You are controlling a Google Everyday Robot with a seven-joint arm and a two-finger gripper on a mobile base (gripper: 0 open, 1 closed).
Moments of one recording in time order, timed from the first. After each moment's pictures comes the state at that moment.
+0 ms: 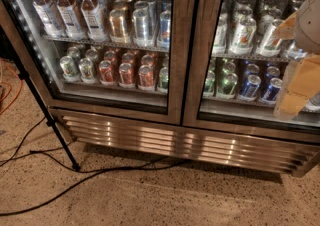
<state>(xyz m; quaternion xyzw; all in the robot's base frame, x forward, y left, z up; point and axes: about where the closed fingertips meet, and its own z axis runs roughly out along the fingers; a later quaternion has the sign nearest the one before) 0.438 -0.217 0.976 -0.60 0.78 -0.03 0.16</state>
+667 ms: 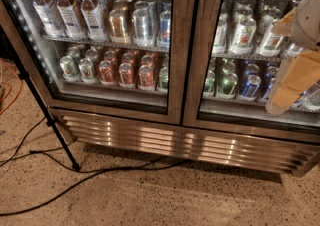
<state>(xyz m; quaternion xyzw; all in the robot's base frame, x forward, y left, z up) 0.449 -0.213 0.977 -0.59 0.79 -0.02 0.19</state>
